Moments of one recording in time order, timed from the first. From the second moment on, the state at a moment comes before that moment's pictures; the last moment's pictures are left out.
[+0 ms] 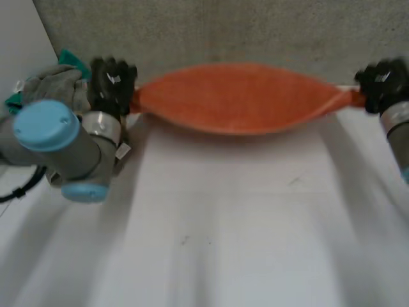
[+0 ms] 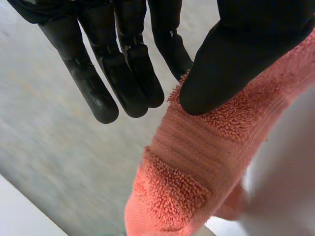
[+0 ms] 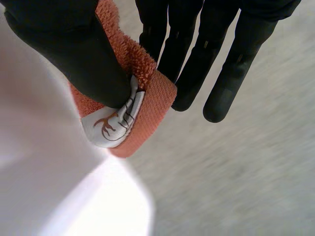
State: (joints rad) left arm 4.32 -2.19 -1.33 3.77 -1.62 3.69; right arm 1.64 -0.97 1.24 -0.33 1.41 2.50; left_hand 1.14 1.20 1.20 1.20 1.00; right_hand 1.08 1.17 1.20 1.20 0.96
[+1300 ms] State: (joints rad) left arm 4.18 -2.32 -1.27 3.46 -1.74 3.87; right arm 1.63 -0.83 1.28 -0.28 1.62 2.17; left_hand 0.20 0.21 0.22 0.21 0.05; right_hand 0.24 0.22 0.22 0.22 0.05
